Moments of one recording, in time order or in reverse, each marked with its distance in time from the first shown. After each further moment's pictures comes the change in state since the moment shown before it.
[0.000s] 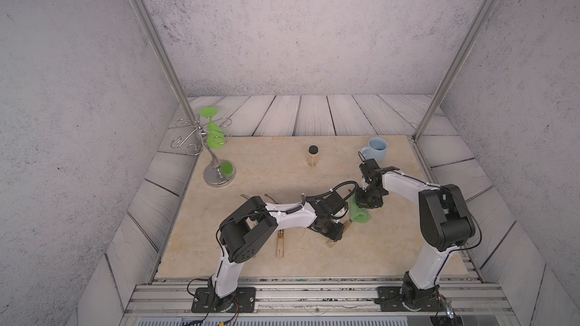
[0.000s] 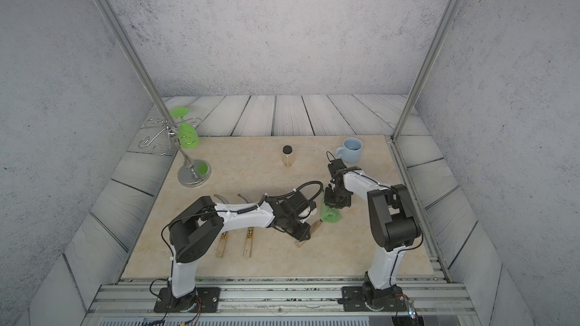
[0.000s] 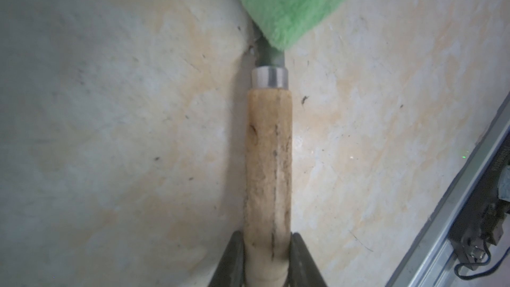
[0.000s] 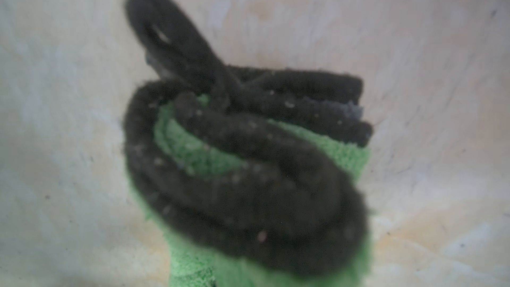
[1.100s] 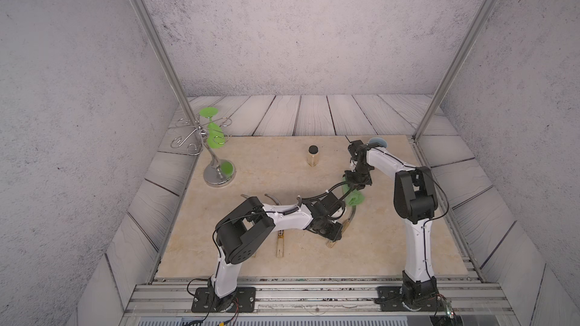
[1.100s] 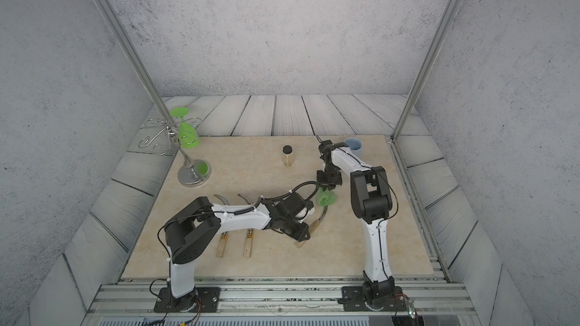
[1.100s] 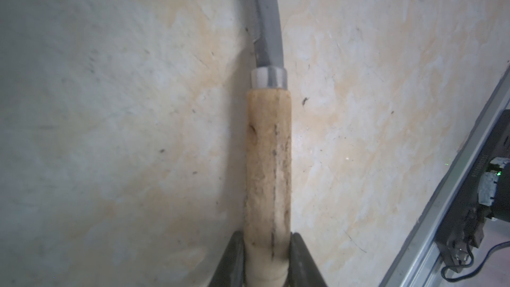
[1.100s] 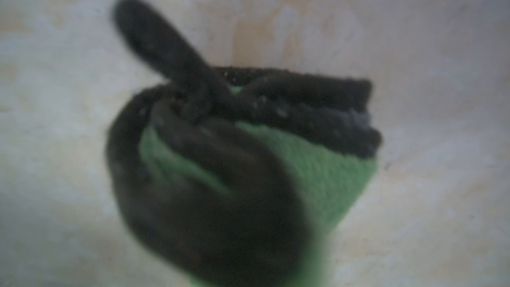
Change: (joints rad) left arm 0.008 -0.034 -0.076 0.091 0.018 -0.049; right arm -0.008 0.418 0.639 -0.332 0.003 -0.123
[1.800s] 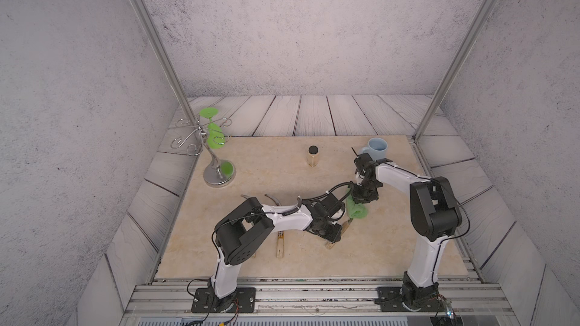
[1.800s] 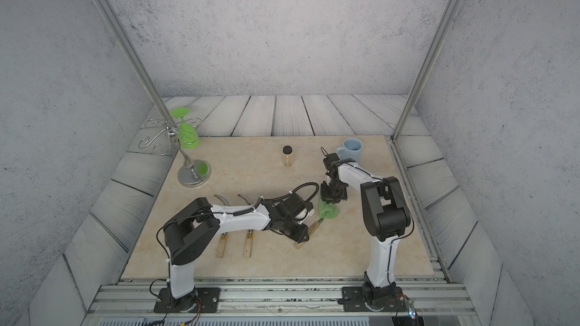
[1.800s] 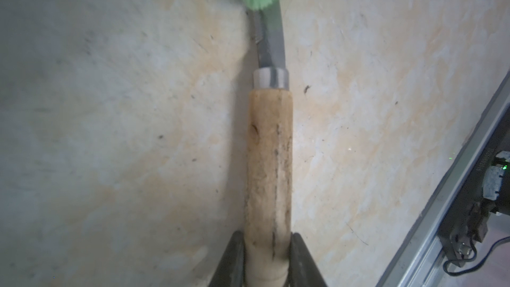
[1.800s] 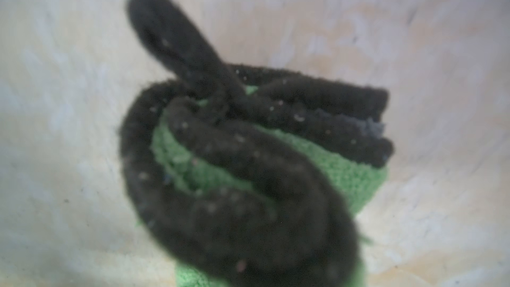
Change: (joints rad) left arm -0.003 -0.007 -0.002 -0.021 -0.006 0.001; right arm 0.022 -0.301 -0.472 0.223 -0.016 0.016
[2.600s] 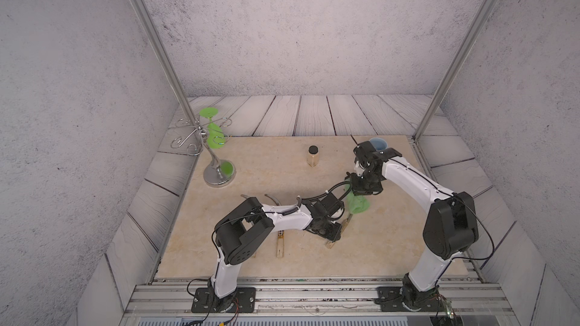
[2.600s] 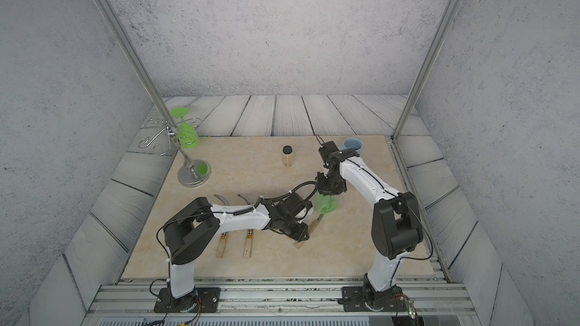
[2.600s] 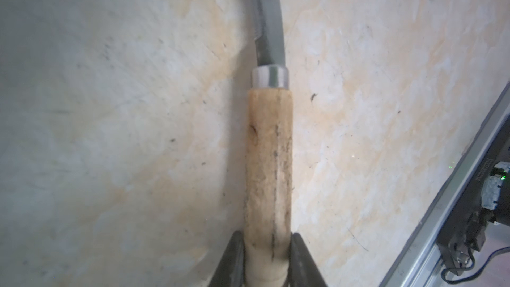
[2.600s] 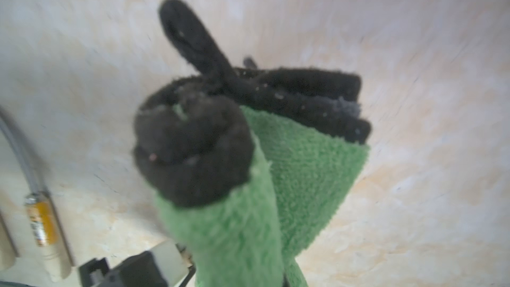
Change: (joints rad) left arm 0.003 0.000 0.000 0.005 -0.010 -0.024; right arm 0.046 -0.141 0.231 -0.225 0.049 0.021
